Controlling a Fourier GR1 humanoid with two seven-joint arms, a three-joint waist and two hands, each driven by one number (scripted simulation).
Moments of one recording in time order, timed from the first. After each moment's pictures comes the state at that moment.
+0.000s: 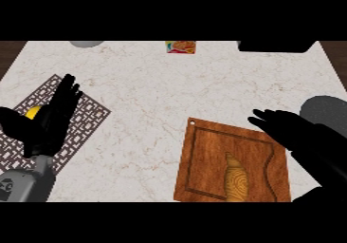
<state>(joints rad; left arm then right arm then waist) -0.18 0.36 -0.12 -1.56 0.31 0.24 0.18 -0.22 -0.74 0.36 -2.10 0.42 0.48 0.44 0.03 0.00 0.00</state>
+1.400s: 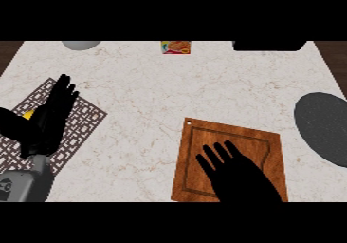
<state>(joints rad) -0.17 0.32 -0.05 -1.55 0.26 0.19 0.18 -0.35 -0.38 0.75 -2.06 0.62 0.90 0.87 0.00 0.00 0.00</state>
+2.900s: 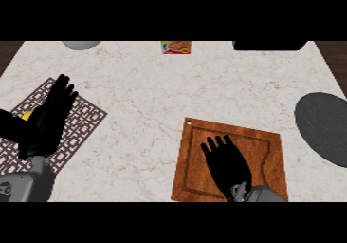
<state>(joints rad) -0.16 0.24 0.03 -1.58 0.18 0.13 0.23 -0.27 -0.26 0.72 -1.63 1.02 0.75 0.60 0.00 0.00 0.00</state>
